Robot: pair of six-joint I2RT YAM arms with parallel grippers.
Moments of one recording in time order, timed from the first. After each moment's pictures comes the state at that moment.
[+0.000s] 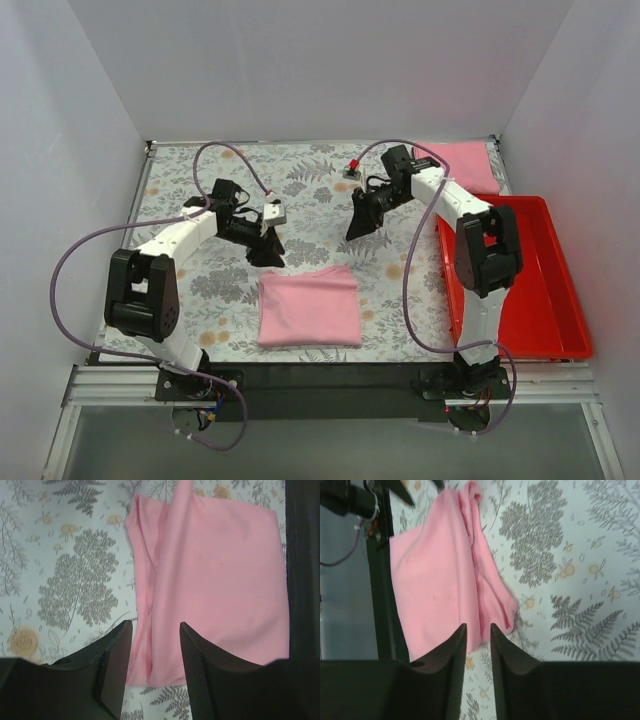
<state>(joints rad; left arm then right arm) -0.20 1.64 1.12 -0.81 1.00 1.03 0.39 1.96 1.57 -0.94 -1.02 -0.58</state>
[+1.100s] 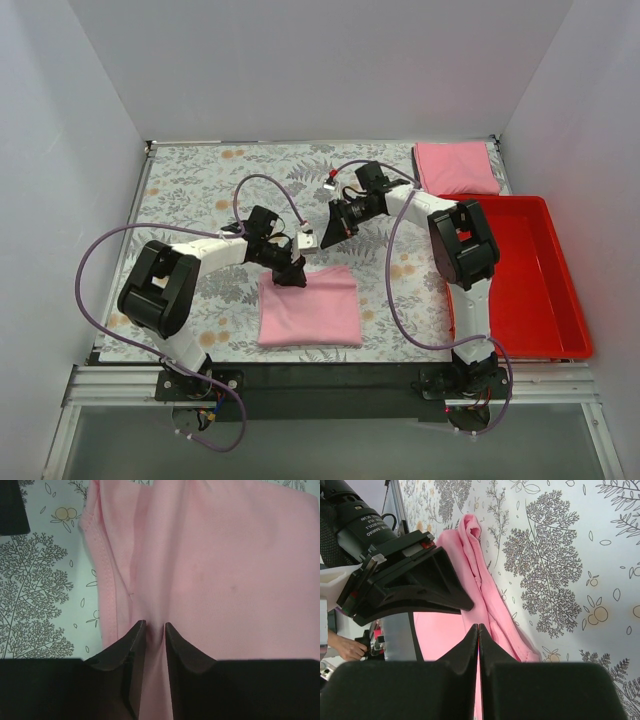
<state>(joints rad) -0.45 1.69 0.91 -0.35 0.84 0.74 0.48 2.12 1.52 -0.47 -1.08 0.05</state>
